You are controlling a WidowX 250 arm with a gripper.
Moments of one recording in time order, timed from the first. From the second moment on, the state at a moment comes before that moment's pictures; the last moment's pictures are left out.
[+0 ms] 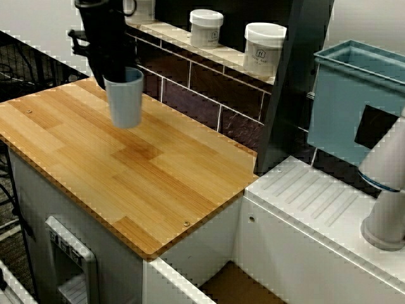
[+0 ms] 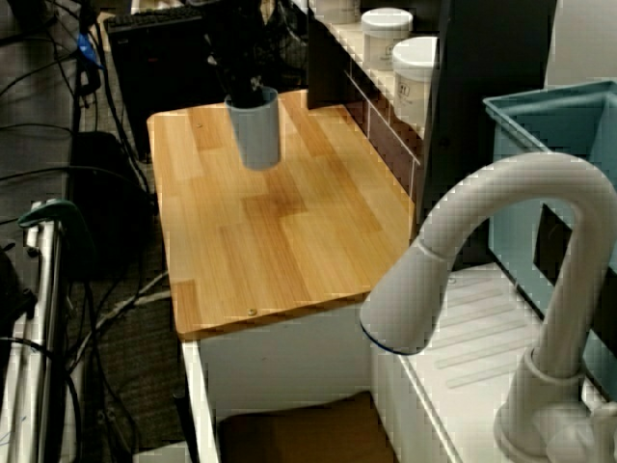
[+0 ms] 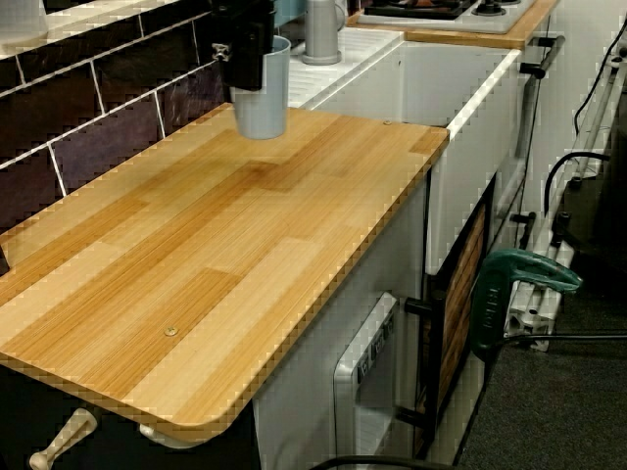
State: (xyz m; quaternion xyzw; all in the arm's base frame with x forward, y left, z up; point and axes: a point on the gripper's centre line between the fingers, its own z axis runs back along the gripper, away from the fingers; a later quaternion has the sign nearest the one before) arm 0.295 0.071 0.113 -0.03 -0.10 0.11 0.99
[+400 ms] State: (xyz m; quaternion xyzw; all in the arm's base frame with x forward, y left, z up) arm 0.294 0.045 0.103 -0.04 -0.10 0.09 0.99
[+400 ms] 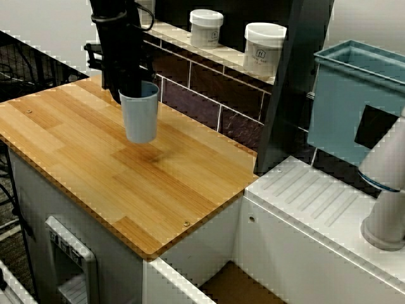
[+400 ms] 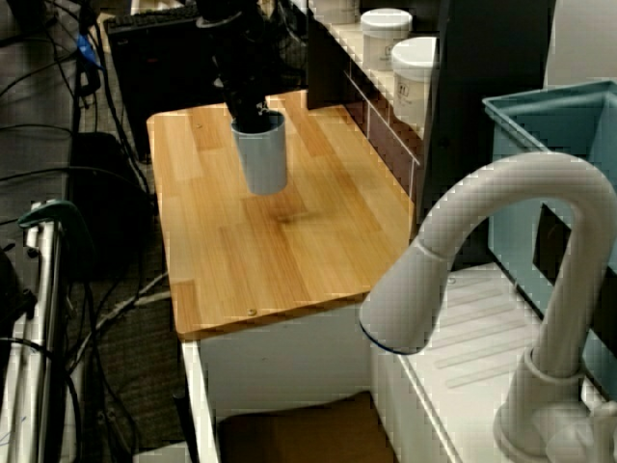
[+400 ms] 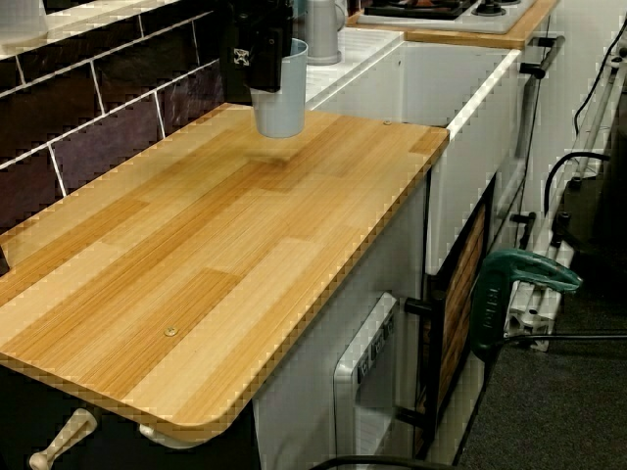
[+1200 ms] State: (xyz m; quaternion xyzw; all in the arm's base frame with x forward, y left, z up) arm 0.284 0.038 0.081 -0.04 -0.09 0.09 0.99
